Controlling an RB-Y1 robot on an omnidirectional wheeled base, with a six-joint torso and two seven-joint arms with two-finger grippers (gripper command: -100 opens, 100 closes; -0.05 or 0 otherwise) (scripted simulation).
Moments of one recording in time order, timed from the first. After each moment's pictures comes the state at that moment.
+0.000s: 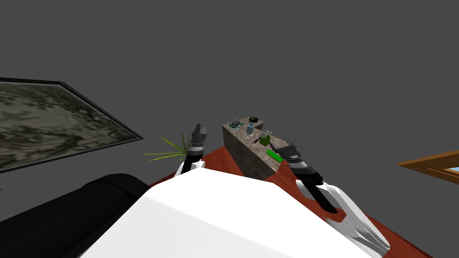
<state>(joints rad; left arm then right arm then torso) 0.52 0.03 -0.03 -2.37 -0.12 -0.47 -0.03 0.39 -0.39 -0.35 -1.91 0.55 -0.75 0.77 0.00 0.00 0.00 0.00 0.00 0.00</state>
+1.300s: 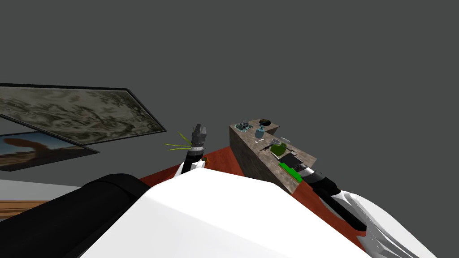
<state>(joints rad) 0.52 0.03 -0.03 -2.37 -0.12 -0.47 -0.03 0.42 -0.52 -0.45 -1.74 0.89 -0.88 1.06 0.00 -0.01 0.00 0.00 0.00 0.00</state>
